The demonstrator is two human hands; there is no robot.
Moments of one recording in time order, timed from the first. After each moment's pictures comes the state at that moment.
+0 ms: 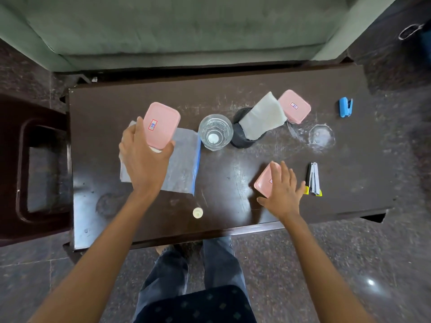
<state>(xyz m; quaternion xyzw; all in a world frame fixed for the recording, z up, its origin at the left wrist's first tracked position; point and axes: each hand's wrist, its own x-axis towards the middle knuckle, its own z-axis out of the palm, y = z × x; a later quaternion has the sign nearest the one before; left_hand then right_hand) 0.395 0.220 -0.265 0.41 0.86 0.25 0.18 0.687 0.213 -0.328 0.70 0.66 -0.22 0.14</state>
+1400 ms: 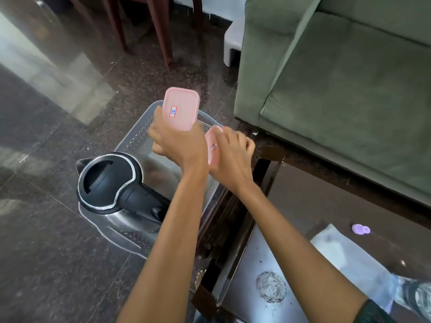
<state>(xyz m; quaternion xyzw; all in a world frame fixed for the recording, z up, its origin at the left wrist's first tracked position) -0.036 0.179 -0.166 -0.07 0.83 0.55 0.02 0.028 0.226 -0.231 0.31 0.92 -0.21 -0.12</state>
